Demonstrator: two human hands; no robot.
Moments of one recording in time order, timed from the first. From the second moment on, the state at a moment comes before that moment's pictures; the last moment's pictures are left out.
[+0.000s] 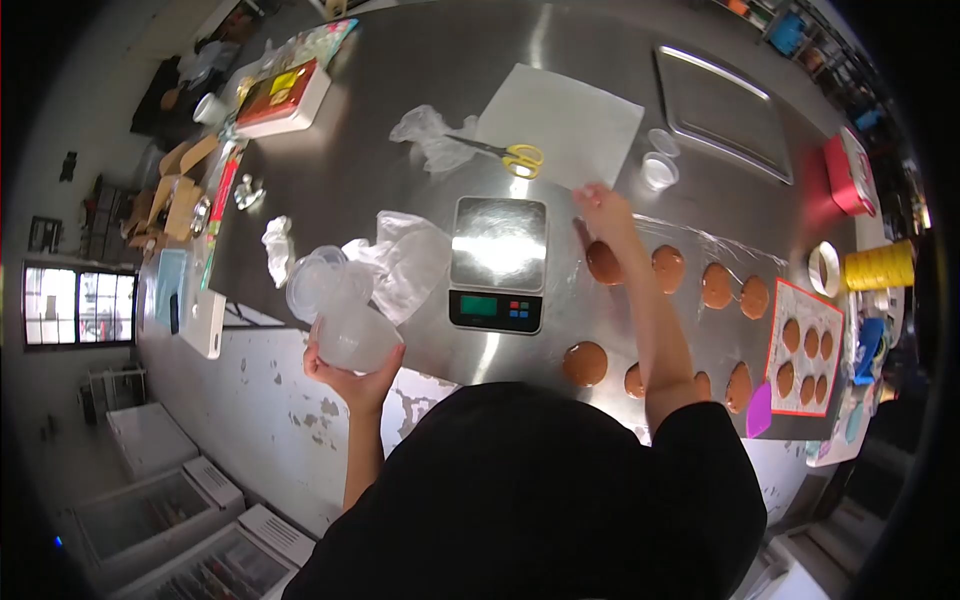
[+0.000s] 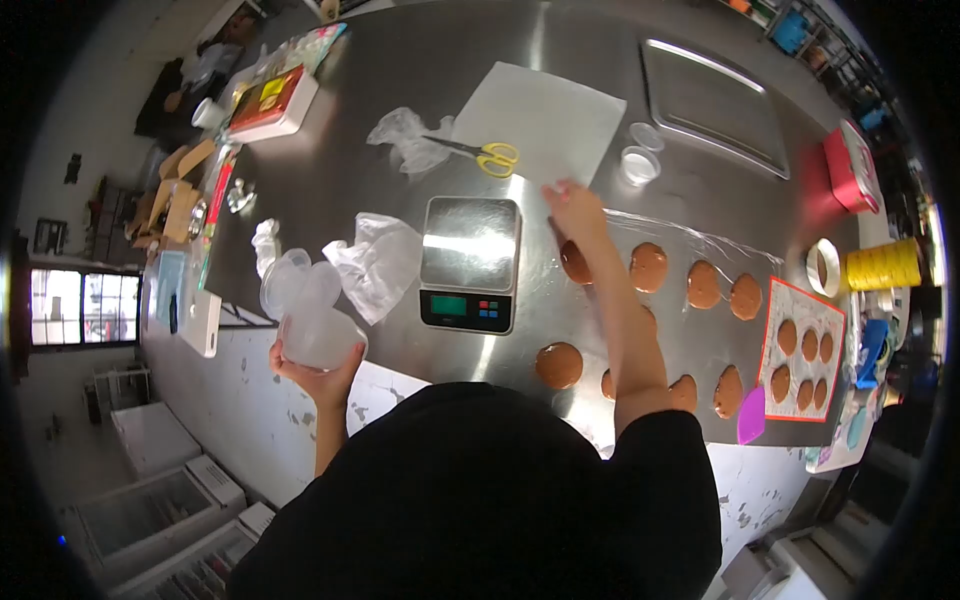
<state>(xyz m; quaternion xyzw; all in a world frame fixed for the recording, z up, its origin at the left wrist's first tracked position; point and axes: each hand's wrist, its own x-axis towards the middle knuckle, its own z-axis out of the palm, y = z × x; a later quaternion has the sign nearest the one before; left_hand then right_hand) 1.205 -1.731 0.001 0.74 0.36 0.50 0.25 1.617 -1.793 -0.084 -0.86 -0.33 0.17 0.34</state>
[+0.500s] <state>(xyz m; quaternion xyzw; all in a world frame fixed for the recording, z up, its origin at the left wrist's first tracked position) 1.124 -1.599 -0.029 0.73 0.35 0.53 0.25 1.474 -1.806 -0.106 -0.84 -0.17 0.27 0.44</state>
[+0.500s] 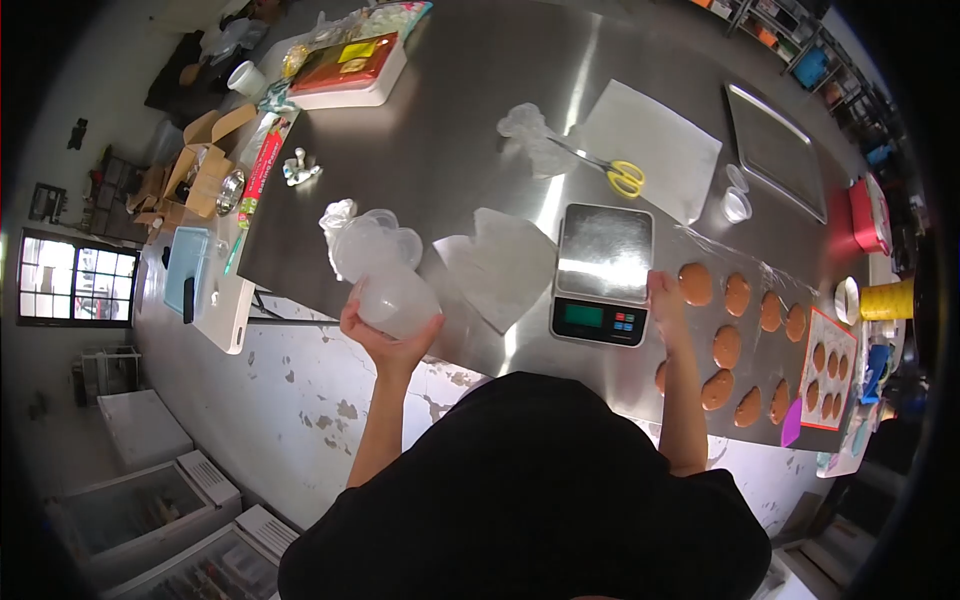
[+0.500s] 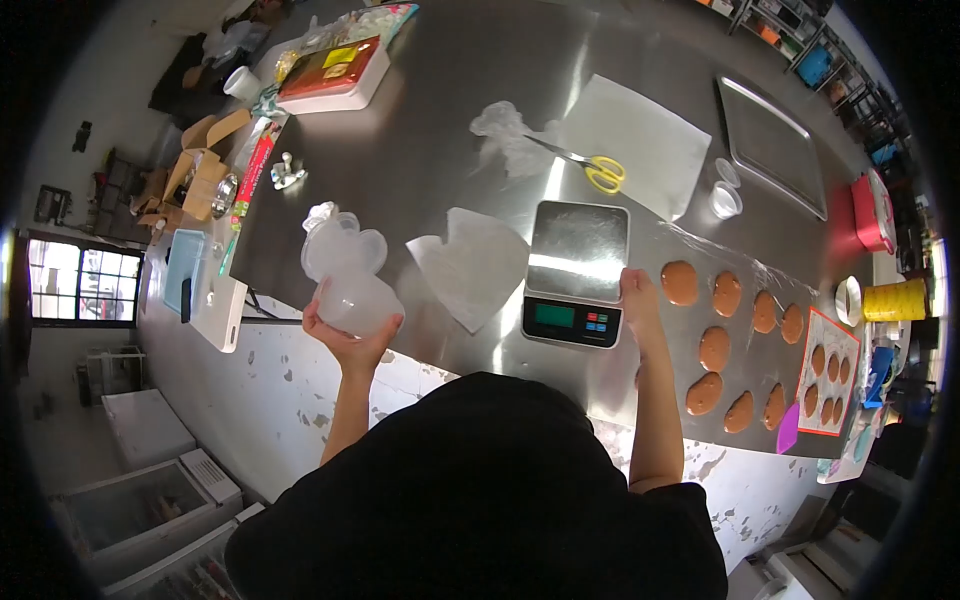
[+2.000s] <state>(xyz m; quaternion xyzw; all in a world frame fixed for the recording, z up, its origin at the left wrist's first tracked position) 1.097 -1.736 -0.024 0.78 -0.13 0.31 0.53 1.005 -2.106 -0.043 -0.88 0.24 -0.17 0.36</state>
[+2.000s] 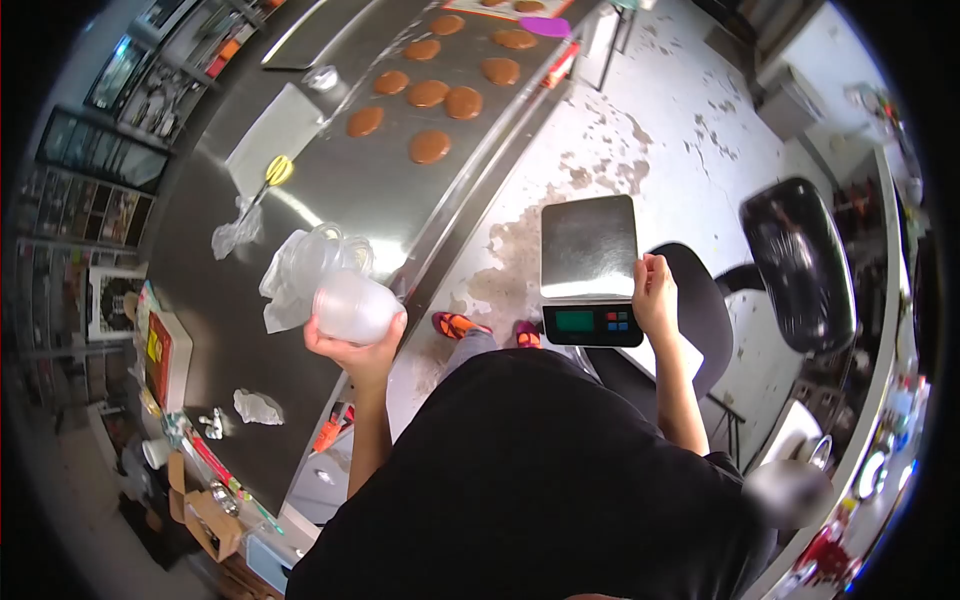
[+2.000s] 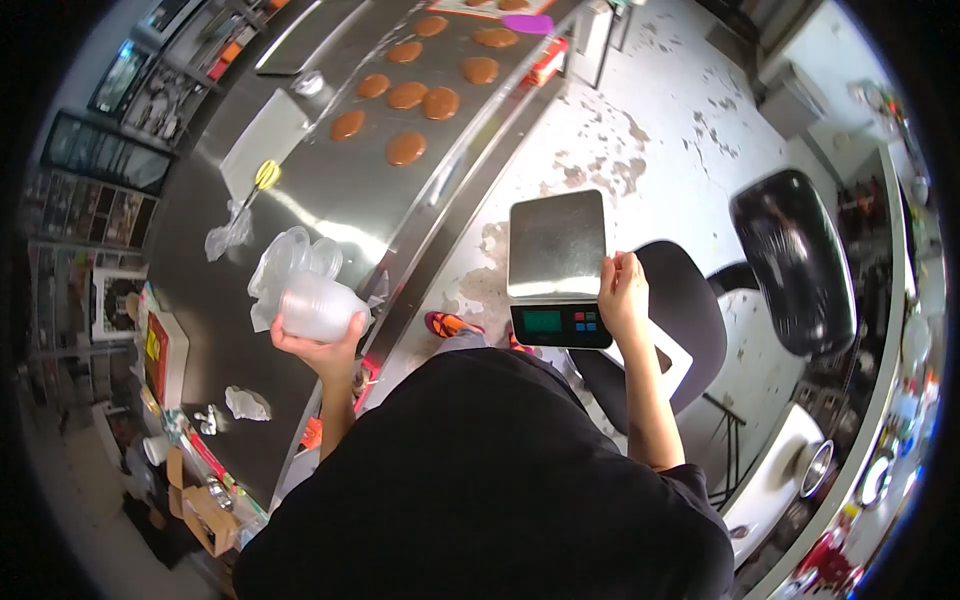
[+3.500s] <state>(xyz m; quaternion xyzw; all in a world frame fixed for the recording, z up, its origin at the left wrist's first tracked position) 1.188 -1.645 -0.028 0.85 -0.12 0.27 0.44 1.382 -1.928 -0.406 -0.59 0.24 -0.18 0.75</state>
